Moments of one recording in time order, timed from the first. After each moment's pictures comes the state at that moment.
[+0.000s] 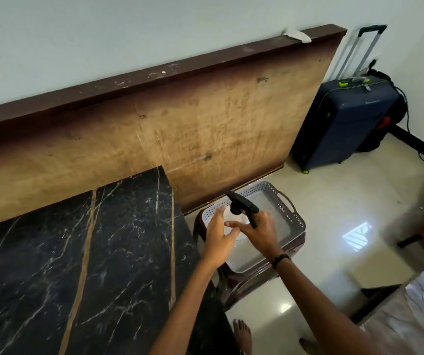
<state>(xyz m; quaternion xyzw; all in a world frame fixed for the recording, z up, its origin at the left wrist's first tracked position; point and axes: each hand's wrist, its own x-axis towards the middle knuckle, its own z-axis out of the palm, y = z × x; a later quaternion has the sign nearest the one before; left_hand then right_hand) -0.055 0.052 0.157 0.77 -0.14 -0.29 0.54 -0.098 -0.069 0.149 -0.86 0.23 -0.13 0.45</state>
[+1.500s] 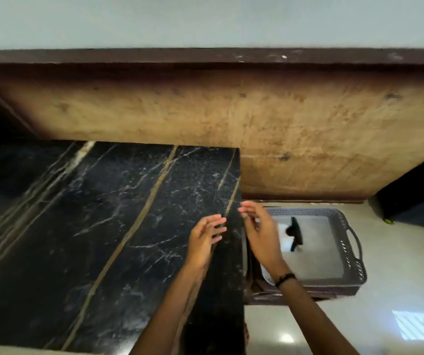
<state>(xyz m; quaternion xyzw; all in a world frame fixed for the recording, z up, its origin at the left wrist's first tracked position) -0.062 0.163 0.145 0.65 0.17 -0.13 0.73 -0.055 0.016 0.159 -0.83 0.04 -0.04 0.56</state>
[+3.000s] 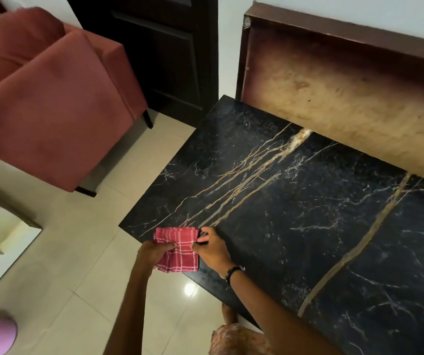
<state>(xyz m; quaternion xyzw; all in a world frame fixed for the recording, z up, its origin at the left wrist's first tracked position) -0.227 0.800 0.094 0.68 0.52 -0.20 0.48 -0.142 0.650 0.088 -0.79 -0.07 0.43 0.44</state>
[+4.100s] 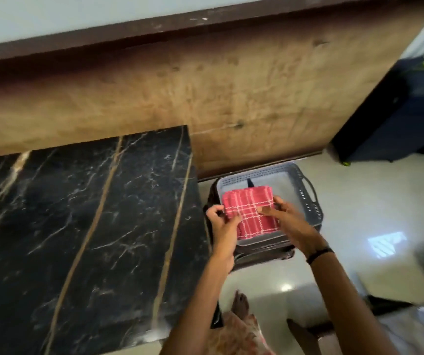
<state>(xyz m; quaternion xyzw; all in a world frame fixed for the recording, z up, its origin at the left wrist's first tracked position) -0.117 0.034 0.149 0.61 0.19 -0.21 0.74 -0.125 -0.131 0.140 -0.62 0.22 0.15 0.74</state>
